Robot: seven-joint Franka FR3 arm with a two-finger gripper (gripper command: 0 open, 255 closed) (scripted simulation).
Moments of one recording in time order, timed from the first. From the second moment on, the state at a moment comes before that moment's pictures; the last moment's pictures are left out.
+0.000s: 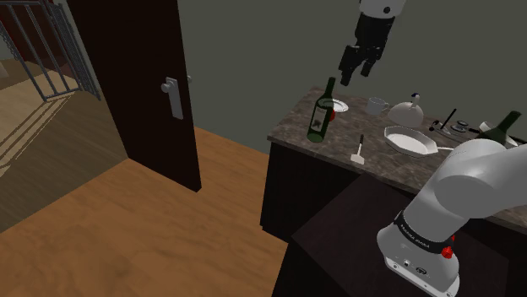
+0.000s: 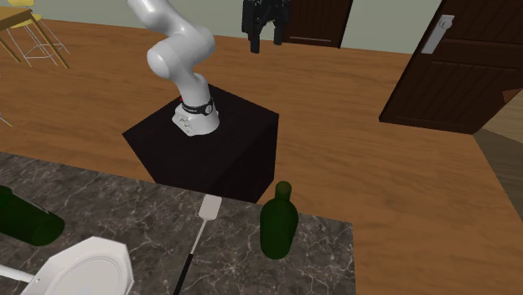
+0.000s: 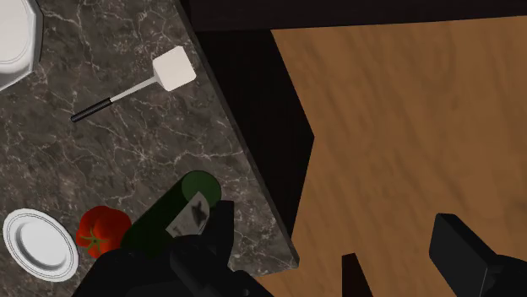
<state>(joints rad) 0.00 -0.74 0.07 -2.34 -0.10 1.66 0.13</state>
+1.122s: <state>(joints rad) -0.09 -0.34 -0.17 -2.17 -0.13 1.94 -0.07</state>
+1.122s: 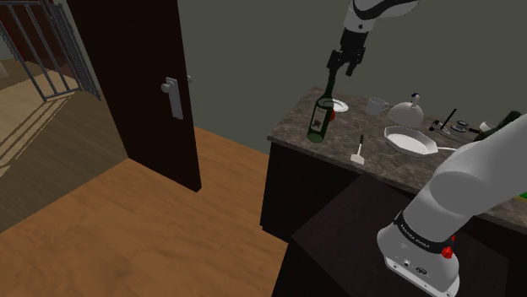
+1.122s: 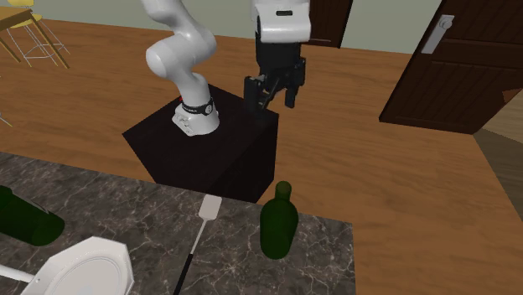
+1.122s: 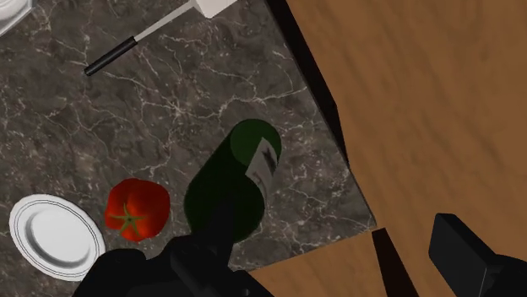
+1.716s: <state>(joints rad) -0.14 -0.03 -0.29 -1.95 -0.03 2.03 -0.22</state>
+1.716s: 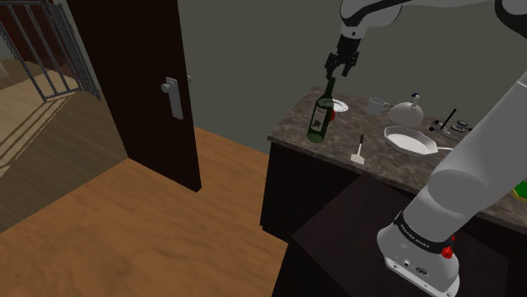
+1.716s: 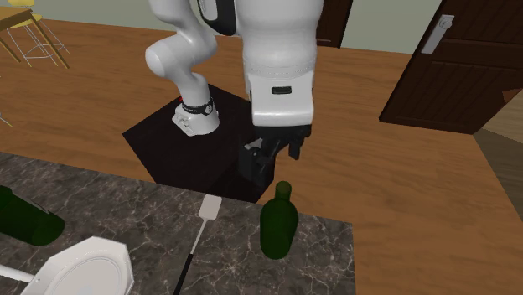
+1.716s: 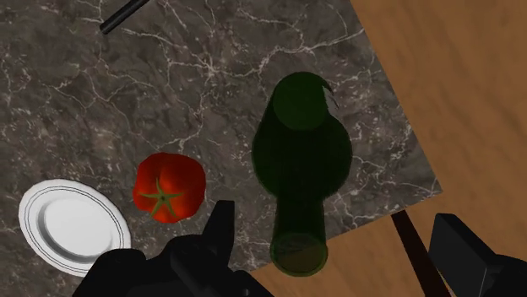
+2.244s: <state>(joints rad) -0.15 0.05 -0.30 -1.95 0.00 2.11 -0.25</state>
